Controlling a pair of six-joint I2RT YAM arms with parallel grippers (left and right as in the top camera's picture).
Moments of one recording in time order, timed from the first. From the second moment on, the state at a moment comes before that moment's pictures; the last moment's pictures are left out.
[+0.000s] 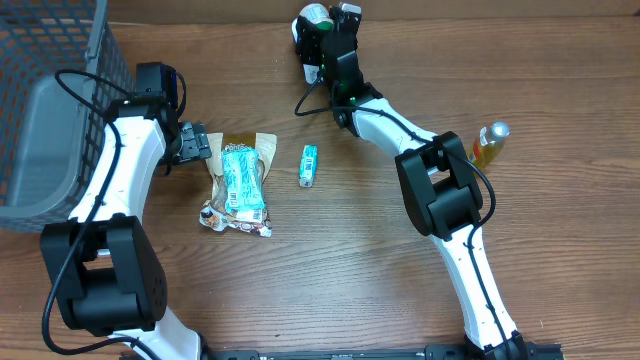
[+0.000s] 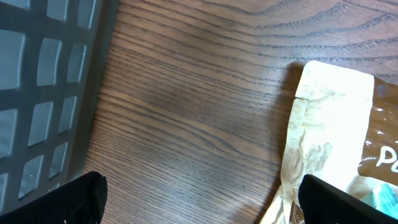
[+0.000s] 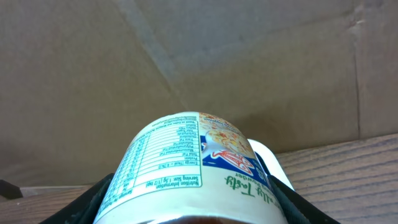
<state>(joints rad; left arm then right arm) 0.07 1.83 1.40 -0.89 -0.23 -0.23 0.45 2.59 2.00 0.41 0.21 0.53</state>
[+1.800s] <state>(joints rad) 0.07 1.83 1.40 -0.89 -0.23 -0.23 0.28 2.11 1.58 -1.17 0.11 0.48</state>
